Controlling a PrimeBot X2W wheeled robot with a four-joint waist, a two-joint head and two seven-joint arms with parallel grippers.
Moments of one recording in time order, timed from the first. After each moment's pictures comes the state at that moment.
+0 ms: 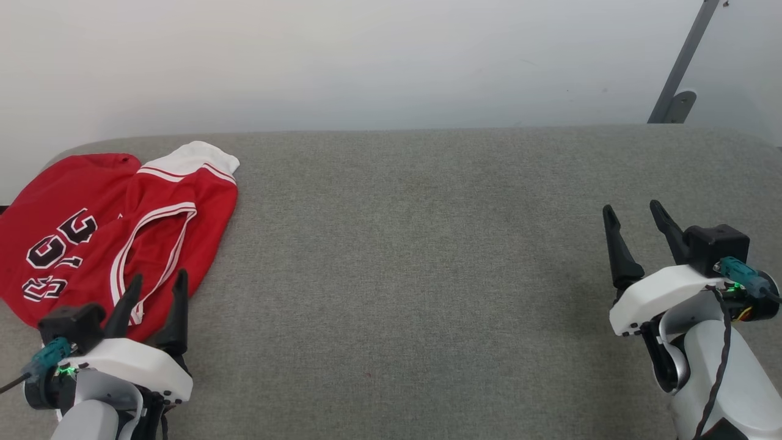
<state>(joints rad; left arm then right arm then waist) -0.22 0.34 -0.11 0.46 -0.53 -0.13 -0.22 -0.40 -0.16 0.01 0.57 0.20 0.13 -0.21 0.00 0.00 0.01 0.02</state>
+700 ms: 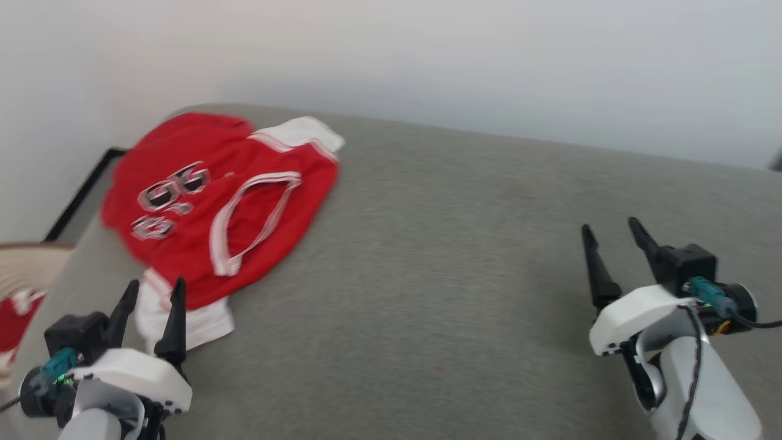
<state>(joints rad) -0.21 0.32 -0.08 0.49 -0.41 -0.13 -0.26 -0.37 -0.12 0.01 0.59 0.12 0.13 -0.25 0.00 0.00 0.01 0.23</state>
